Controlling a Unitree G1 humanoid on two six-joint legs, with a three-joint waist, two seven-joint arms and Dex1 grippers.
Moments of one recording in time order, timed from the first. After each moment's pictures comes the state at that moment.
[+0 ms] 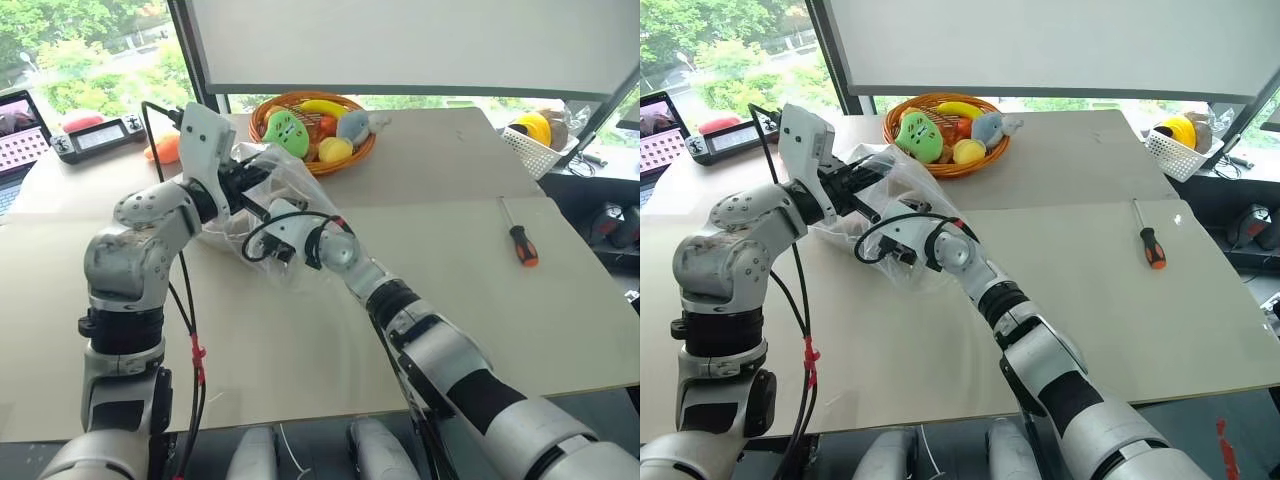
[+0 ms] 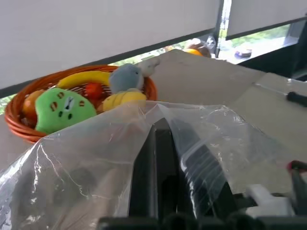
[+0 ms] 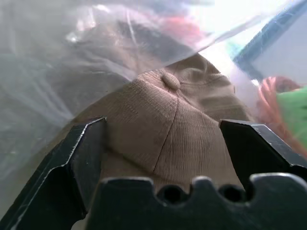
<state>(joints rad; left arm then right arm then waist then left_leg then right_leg) -0.76 0.48 0.14 -0.21 -0.43 0.86 -0.56 -1.11 0.02 0.42 1.07 -0.27 -0.34 0.26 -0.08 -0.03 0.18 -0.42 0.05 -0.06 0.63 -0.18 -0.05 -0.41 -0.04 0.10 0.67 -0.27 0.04</state>
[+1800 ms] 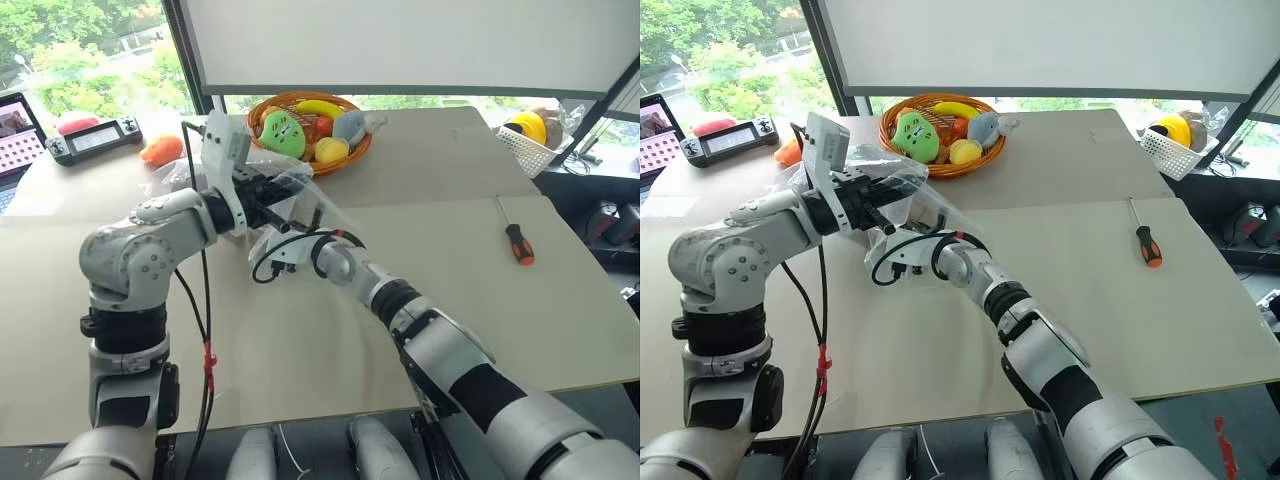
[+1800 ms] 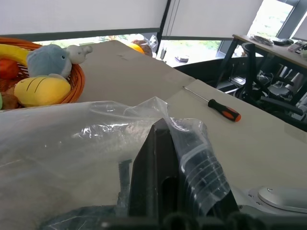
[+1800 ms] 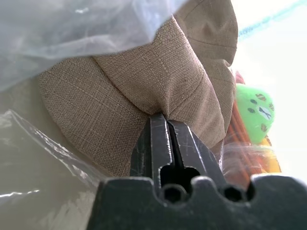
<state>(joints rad) -0.78 0.45 0.15 -0.25 -0.69 1.03 -0.51 -1.11 -0.01 0.50 1.16 -0.55 -0.38 0.02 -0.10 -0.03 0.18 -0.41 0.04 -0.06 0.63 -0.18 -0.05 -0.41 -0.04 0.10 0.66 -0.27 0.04</state>
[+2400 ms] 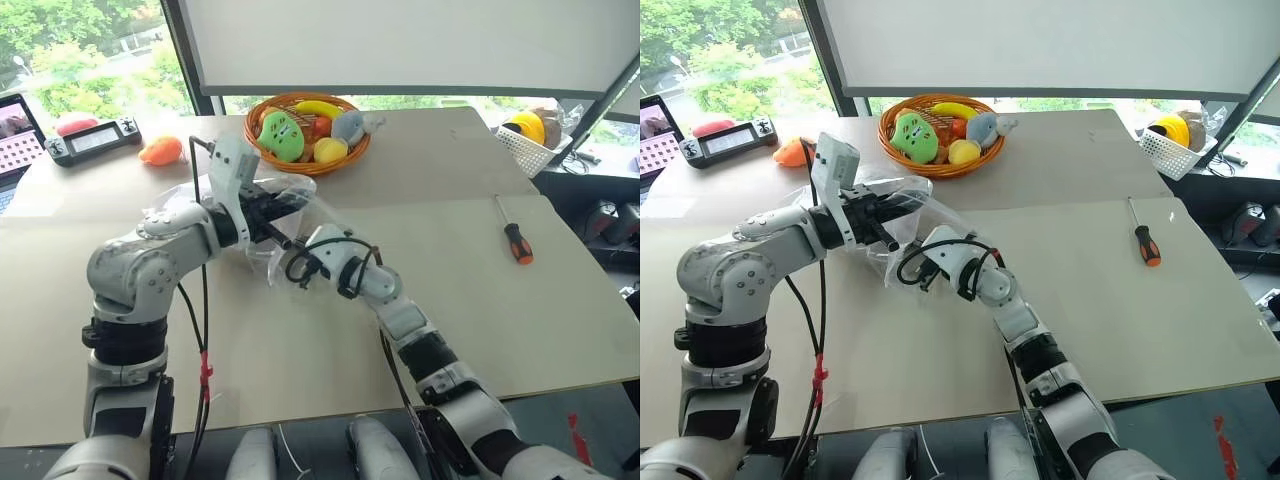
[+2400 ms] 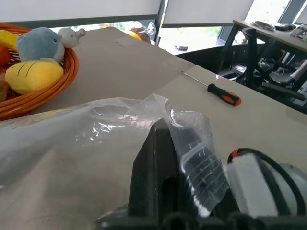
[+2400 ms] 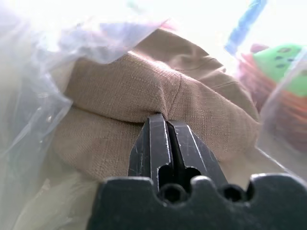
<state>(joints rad) -0.70 0.48 0.09 -0.27 -0.67 1.00 -0.52 -0.65 -0.07 0.27 0.36 -0.14 -0.05 0.44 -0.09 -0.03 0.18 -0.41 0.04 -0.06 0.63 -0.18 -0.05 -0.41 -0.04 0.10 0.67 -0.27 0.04</state>
